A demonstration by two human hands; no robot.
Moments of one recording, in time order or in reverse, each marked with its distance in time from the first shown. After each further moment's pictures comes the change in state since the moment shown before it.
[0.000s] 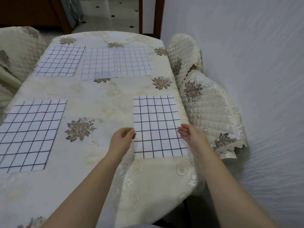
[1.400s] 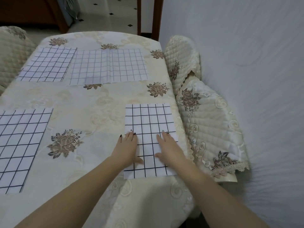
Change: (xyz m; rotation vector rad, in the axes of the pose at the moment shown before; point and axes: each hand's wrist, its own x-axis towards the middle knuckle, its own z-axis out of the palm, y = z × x) left_hand 0.069 -0.001 0.053 1.415 -0.406 0.309; right_hand 0.042 0.010 0.044 -1.525 -0.383 -0.398
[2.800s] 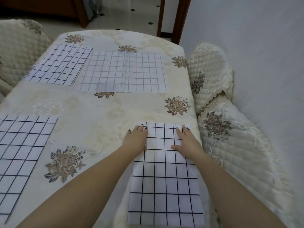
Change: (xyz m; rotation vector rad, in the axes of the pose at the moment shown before) left_hand 0.142 -0.060 -0.034 -0.096 0.074 -0.073; right_hand 0.154 0.045 -0.047 0.079 -0.029 0.083
